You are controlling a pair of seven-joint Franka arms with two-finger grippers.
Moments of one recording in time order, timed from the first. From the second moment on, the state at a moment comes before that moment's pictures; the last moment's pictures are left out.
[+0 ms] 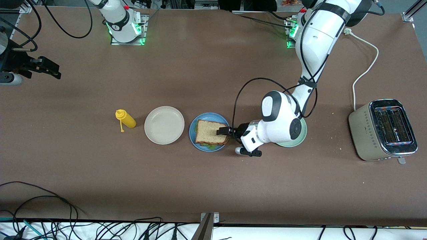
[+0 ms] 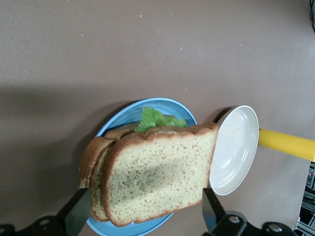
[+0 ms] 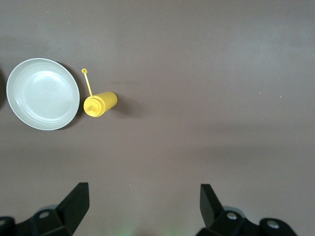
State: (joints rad) left arm -0.37 0.84 -0.13 -1.36 -0.78 2.22 0.06; right arm 0.04 -0.04 -0.05 -1.69 -0.04 1.58 -0.01
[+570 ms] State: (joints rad) left arm -0.30 0.76 -0.11 -1.35 -0.65 2.13 0.06; right arm 0.04 -0.04 -0.05 -1.69 -0.04 1.58 -0.01
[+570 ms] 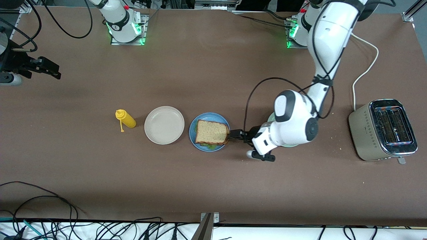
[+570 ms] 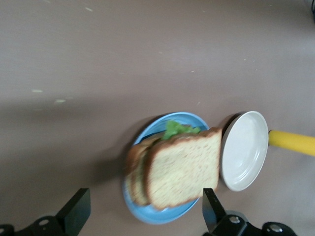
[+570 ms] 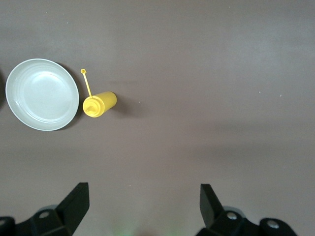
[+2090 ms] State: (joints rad) left arm -0.06 -0.01 -0.03 -1.63 -0.04 1.64 0.10; right arm 0.04 -0.03 -0.05 -1.68 -0.04 1.58 -0.01
